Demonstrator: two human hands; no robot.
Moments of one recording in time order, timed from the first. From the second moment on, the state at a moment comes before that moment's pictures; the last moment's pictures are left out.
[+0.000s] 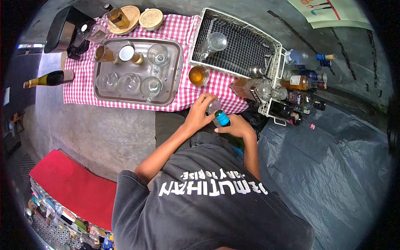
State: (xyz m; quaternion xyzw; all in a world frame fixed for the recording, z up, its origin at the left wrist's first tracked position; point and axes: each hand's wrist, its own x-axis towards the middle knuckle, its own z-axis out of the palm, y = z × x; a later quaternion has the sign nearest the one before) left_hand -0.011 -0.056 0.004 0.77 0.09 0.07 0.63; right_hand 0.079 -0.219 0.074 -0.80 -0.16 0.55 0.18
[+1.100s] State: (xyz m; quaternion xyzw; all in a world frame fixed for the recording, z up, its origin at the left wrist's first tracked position) left_hand 0.001 -0.056 0.006 0.77 0.08 0.07 0.63; right_hand 0.097 -0.214 0.081 -0.79 -0.18 0.58 0.12
